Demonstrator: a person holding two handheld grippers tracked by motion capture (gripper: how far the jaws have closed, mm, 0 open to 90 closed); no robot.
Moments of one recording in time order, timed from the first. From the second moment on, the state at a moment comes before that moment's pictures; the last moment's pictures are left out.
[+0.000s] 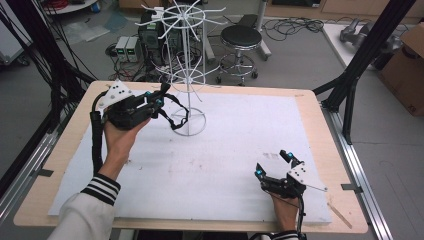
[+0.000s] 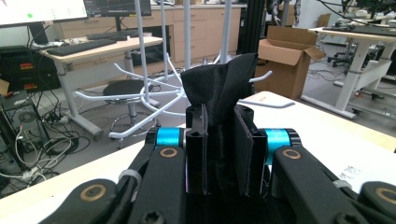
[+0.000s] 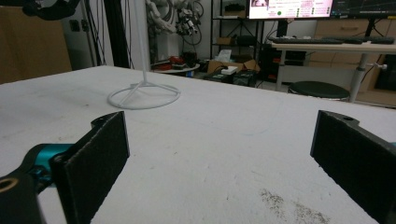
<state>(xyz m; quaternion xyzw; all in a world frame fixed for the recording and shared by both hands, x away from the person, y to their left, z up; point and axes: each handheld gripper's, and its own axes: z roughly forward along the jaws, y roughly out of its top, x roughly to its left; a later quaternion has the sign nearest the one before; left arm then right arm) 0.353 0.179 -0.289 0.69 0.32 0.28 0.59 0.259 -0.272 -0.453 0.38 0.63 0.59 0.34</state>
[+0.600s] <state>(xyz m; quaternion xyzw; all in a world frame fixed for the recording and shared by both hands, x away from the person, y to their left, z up) 0.366 0.171 -0.301 0.70 0.34 0.27 0.57 0.259 -0.272 -0.453 0.38 0.63 0.59 0.34</state>
